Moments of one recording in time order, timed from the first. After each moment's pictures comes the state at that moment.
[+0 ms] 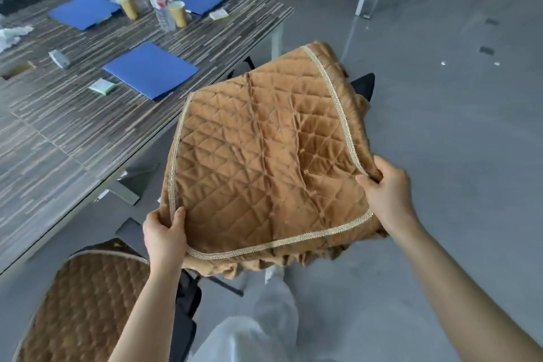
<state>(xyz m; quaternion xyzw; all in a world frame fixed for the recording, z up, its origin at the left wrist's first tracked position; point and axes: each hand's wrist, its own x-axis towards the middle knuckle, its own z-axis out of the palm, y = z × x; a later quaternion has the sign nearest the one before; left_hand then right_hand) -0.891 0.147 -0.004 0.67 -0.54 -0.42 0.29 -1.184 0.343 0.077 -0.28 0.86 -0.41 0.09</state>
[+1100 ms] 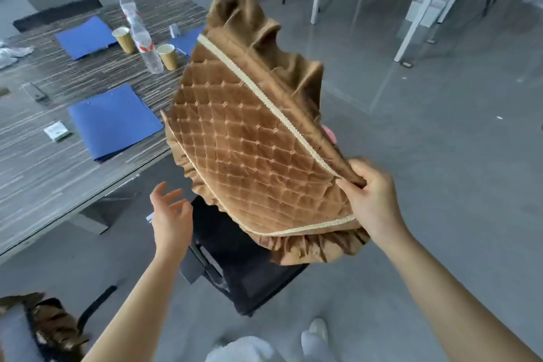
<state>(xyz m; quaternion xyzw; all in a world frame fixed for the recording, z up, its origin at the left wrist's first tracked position) -1.295 0.018 0.019 0.66 -0.55 -0.41 0.32 -1.565 0.170 0.103 -0.45 0.75 -0.47 0.11</state>
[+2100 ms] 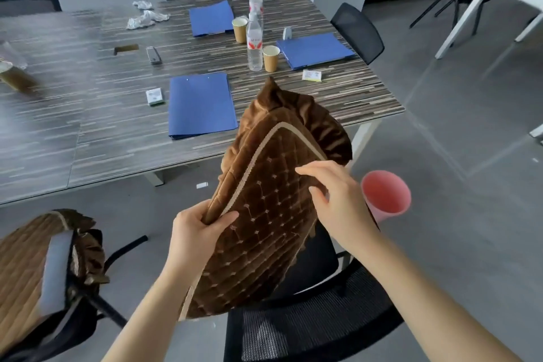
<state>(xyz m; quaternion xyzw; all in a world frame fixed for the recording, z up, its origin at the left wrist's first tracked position) -1.320 -0.005 0.069 0.67 -0.53 -0.36 0.38 -1.563 -0.034 0.099 -0.74 0.56 -0.34 0.18</state>
